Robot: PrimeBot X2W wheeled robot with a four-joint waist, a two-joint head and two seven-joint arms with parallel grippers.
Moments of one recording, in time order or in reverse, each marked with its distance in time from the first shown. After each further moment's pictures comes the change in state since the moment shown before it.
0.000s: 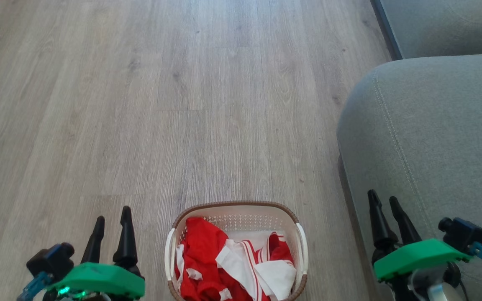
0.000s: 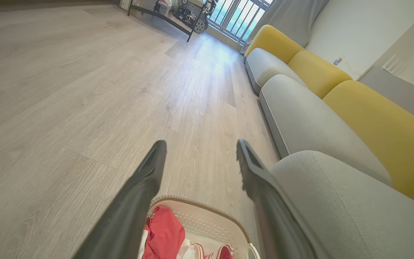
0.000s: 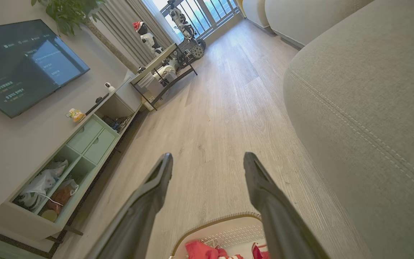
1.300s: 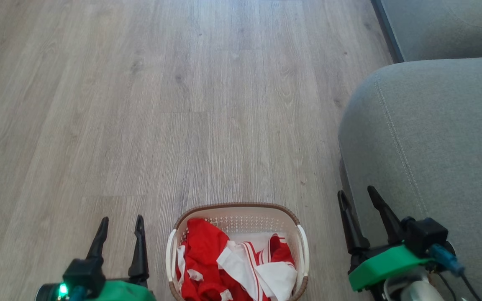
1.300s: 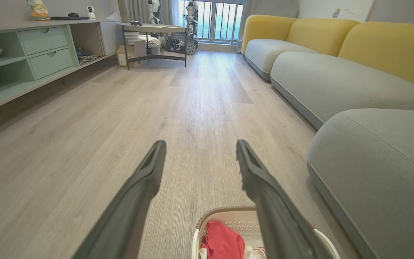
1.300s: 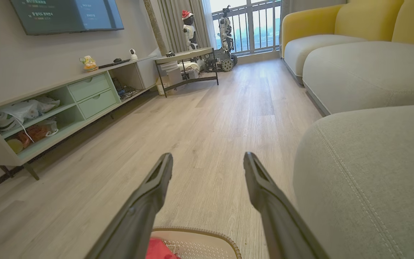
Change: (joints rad) left arm 0.052 0.011 -0.041 -0.026 0.414 0.052 -0.107; right arm 0.000 -0.002 0.092 -0.032 -0.422 0.000 -0.109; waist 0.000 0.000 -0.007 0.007
